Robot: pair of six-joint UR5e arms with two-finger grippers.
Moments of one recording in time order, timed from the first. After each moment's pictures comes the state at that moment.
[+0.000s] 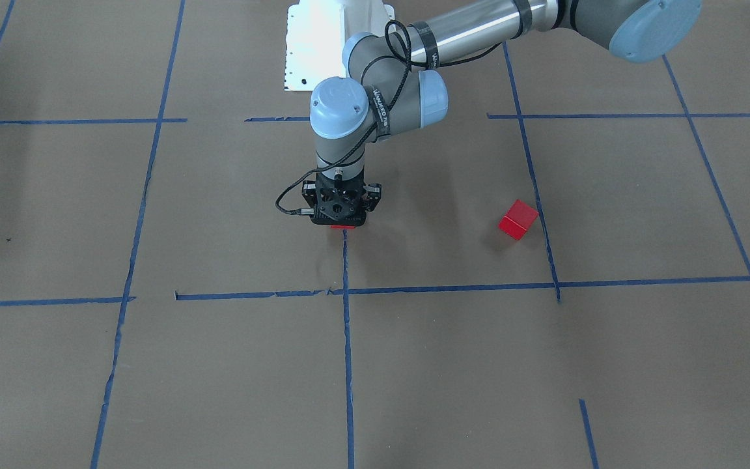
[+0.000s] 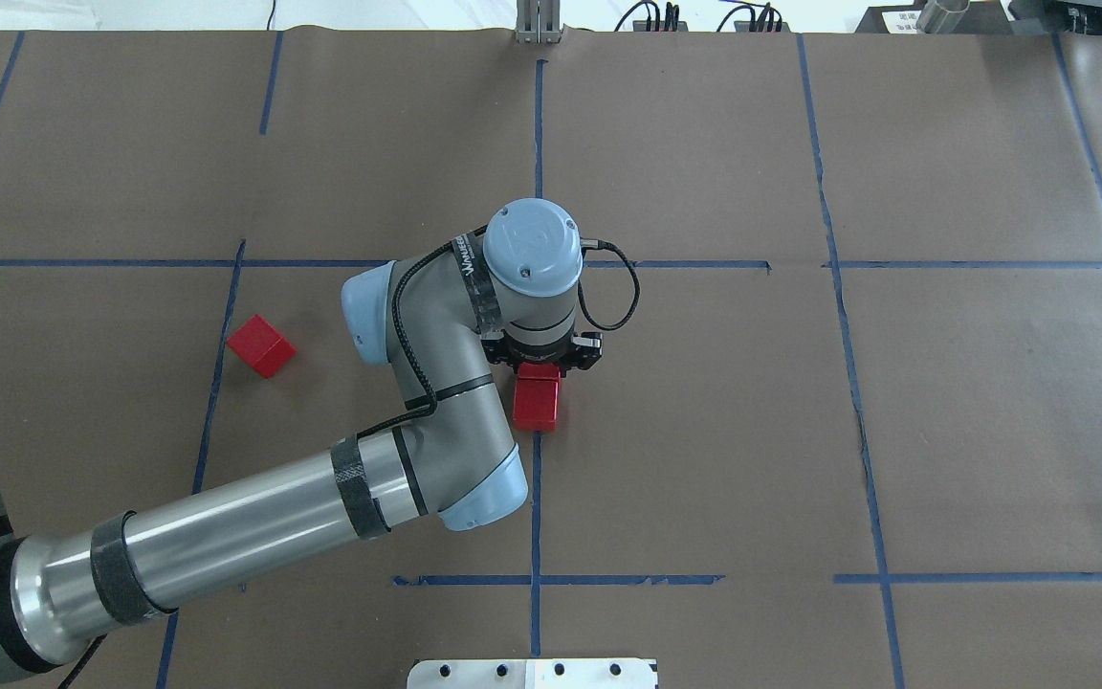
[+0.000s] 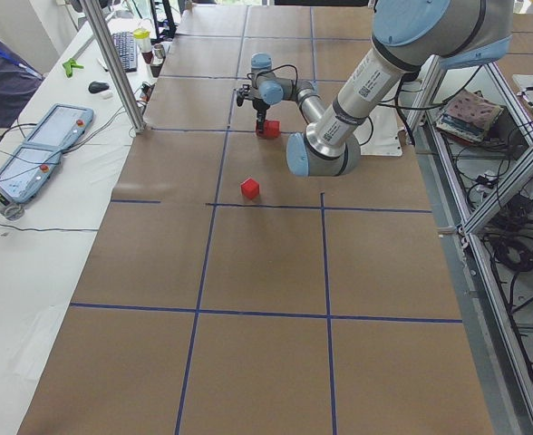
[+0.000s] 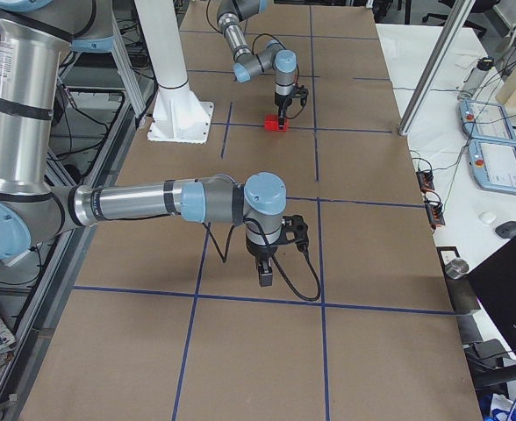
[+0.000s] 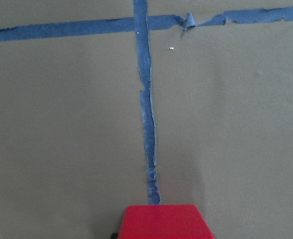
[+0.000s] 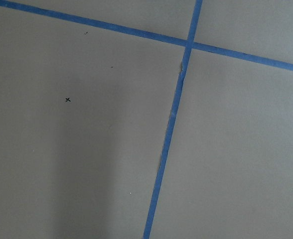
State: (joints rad) left arm -0.49 -2.52 -1.27 -1.68 -1.89 -1.15; right arm 1.54 -1.78 1.92 -1.70 2.31 -0.18
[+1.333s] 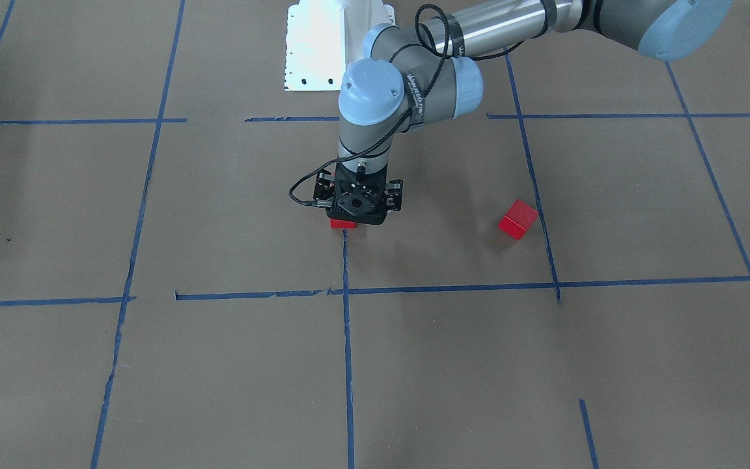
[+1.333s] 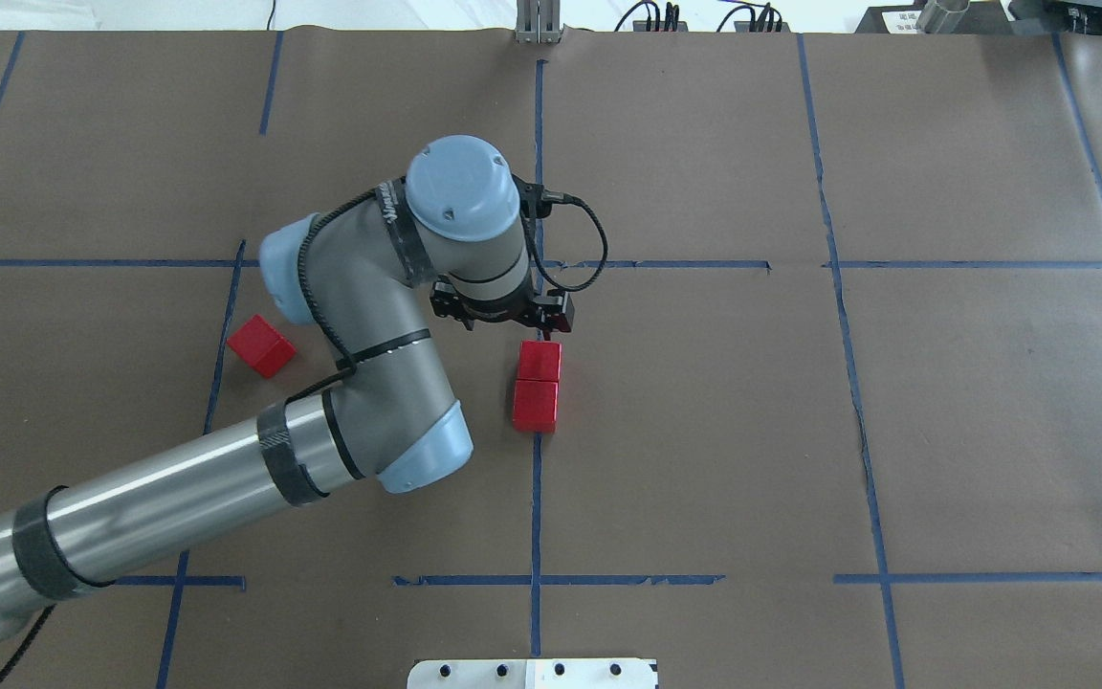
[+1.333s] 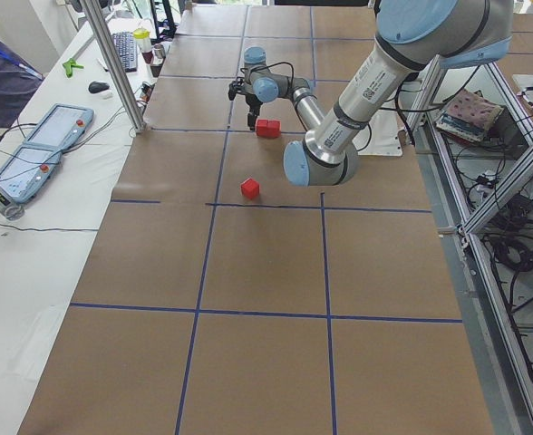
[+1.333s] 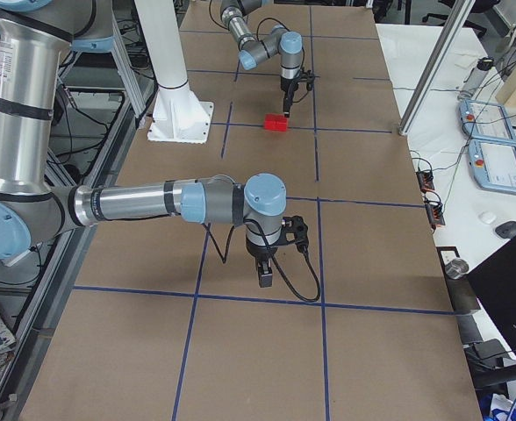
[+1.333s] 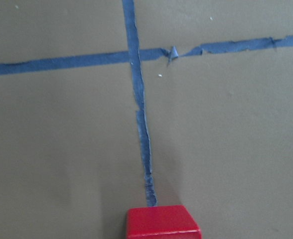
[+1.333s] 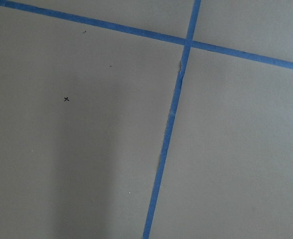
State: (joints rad) left arm -0.59 -2.40 -1.46 -1.66 -1.97 -0.99; right arm 1.54 -1.78 1.92 -1.70 2.31 -0.18
